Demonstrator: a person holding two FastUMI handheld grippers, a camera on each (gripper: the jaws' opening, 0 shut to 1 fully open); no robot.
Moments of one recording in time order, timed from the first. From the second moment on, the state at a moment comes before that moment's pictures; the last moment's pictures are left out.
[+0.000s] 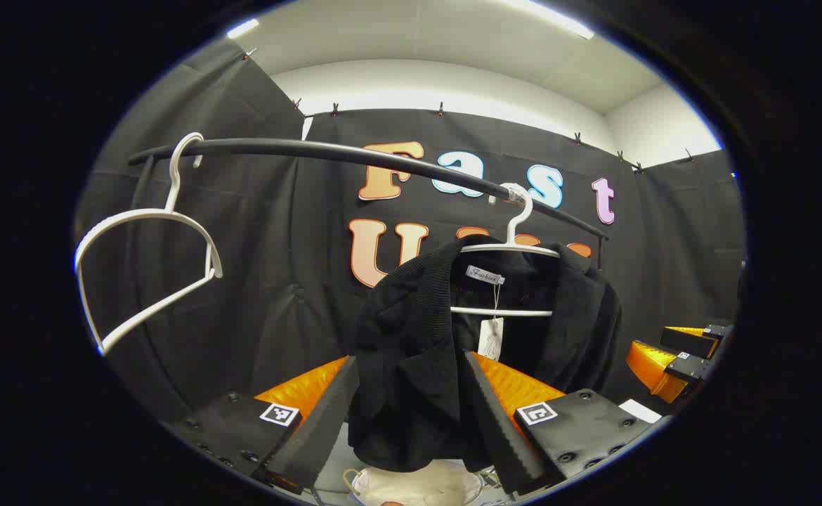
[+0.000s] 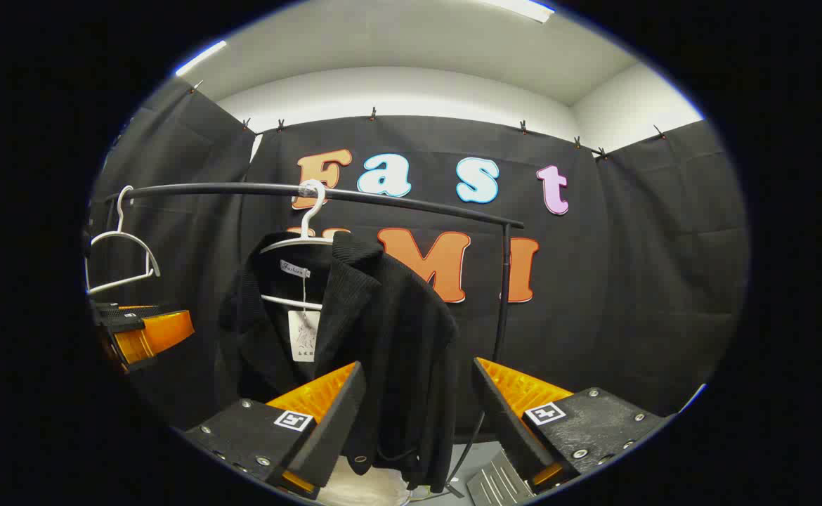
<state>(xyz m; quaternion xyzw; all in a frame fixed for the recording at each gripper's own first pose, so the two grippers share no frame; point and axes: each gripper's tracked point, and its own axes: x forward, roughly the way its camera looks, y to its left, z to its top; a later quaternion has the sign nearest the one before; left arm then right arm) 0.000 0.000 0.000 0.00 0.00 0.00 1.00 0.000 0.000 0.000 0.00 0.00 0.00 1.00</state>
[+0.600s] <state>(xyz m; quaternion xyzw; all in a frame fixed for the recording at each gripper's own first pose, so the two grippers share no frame) 0.001 -0.004 0.004 0.01 -0.01 -0.01 1.00 0.004 0.002 0.000 0.00 0.00 0.00 1.00</state>
